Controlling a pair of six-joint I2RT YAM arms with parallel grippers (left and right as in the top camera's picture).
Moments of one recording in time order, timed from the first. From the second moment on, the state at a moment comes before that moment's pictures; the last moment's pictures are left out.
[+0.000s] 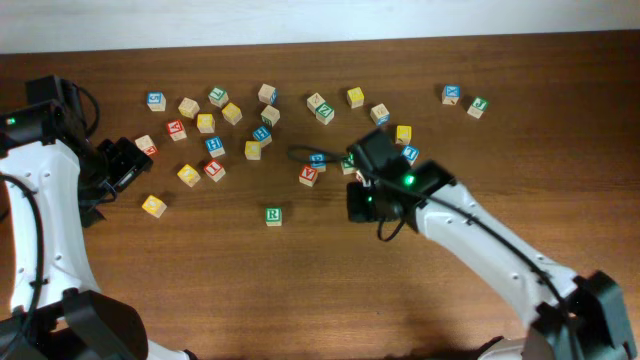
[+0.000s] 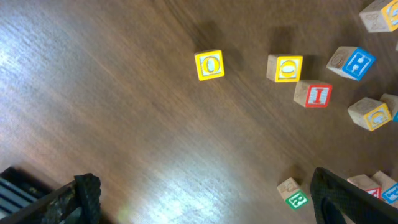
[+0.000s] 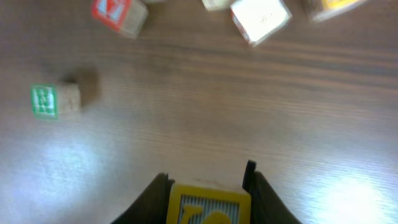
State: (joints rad) left arm 0.30 1.71 1.68 -1.43 -0.01 -0.54; right arm 0.55 1.59 1.14 -0.73 -0.04 0.56
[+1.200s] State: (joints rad) left arm 0.30 1.71 1.68 -1.43 -0.01 -0.54; right arm 0.63 1.97 1.28 -0.58 -0.25 -0.50
